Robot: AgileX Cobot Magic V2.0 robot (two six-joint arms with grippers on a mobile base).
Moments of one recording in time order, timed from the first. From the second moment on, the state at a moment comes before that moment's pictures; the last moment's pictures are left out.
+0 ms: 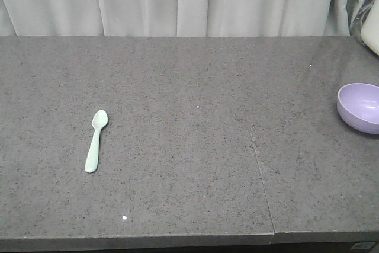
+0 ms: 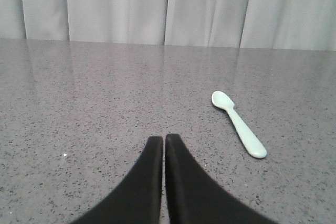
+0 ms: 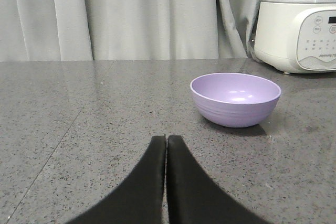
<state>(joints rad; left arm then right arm) -0.03 -0.01 0.03 0.10 0.15 -0.19 -0.04 -0.01 0.03 0.09 0.10 -0.07</state>
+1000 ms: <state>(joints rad) -0.03 0.07 -0.30 0.08 0.17 -0.24 -0.04 0.04 -0.22 0.11 0.25 -0.11</state>
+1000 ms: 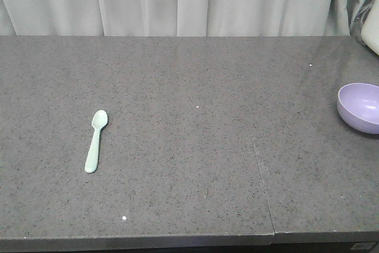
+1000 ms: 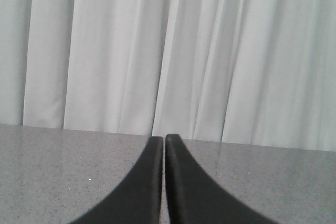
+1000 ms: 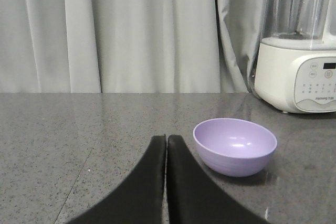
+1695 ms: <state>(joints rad) -0.03 0.65 -0.69 0.08 0.66 -0.11 -0.04 0.62 -0.59 0.11 0.63 -0.17</state>
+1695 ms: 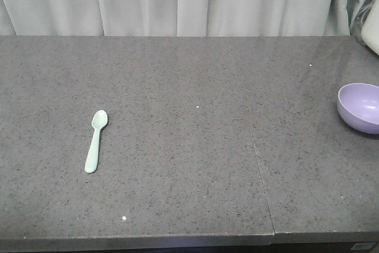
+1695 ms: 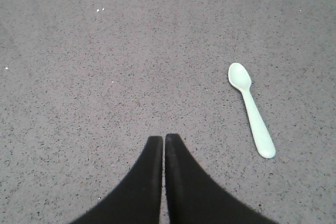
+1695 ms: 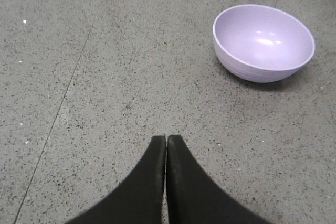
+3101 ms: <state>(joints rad) -0.28 1.50 -1.17 -0.09 0.82 0.06 -0.04 0.64 -0.59 0.12 0.66 -0.18</state>
